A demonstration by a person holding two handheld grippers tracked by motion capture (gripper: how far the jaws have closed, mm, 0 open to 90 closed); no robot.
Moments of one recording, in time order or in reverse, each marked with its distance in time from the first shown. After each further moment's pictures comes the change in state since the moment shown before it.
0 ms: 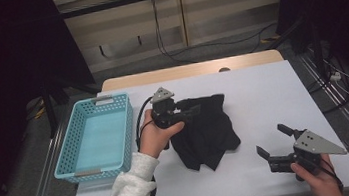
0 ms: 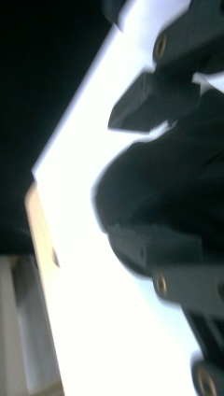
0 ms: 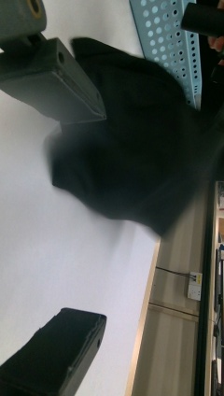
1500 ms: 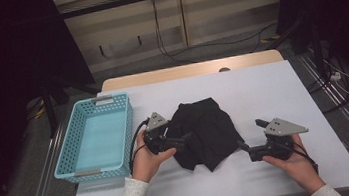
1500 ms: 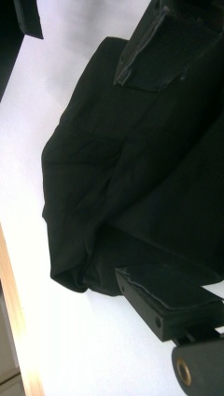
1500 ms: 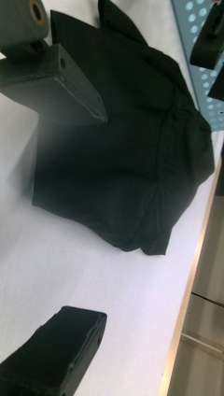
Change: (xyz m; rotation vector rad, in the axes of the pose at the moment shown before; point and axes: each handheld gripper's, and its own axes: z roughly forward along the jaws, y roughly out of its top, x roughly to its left) left arm 0.008 -0.063 -0.016 0.069 0.055 0.065; right arm 0.002 0.006 0.062 0.182 0.076 -0.029
